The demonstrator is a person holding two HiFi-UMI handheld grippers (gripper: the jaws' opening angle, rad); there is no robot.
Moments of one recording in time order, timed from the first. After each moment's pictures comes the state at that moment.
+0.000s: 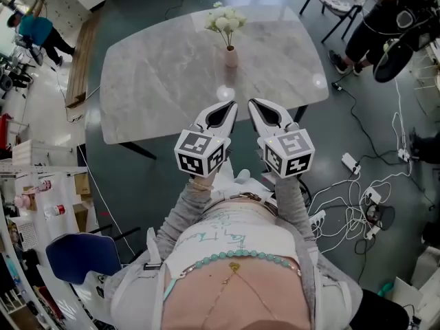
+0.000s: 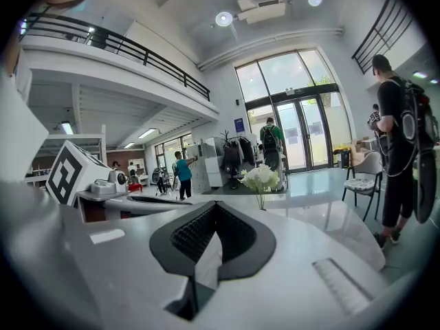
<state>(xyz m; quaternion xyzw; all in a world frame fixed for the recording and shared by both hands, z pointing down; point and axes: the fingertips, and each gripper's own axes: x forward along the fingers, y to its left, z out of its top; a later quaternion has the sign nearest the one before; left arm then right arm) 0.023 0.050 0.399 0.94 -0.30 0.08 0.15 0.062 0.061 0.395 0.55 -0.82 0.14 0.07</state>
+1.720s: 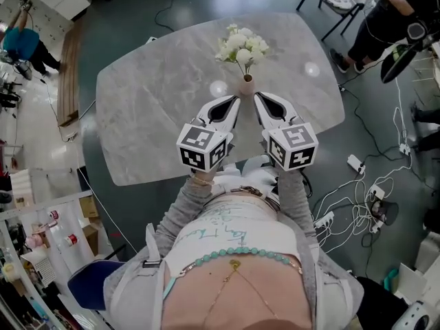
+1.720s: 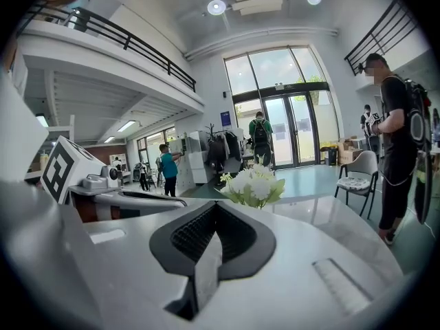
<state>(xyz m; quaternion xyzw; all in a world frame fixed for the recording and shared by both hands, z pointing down) 0.014 -0.143 0.415 0.95 -0.24 0.09 0.16 0.061 -0.132 0.416 0.60 -0.78 0.16 0.09</state>
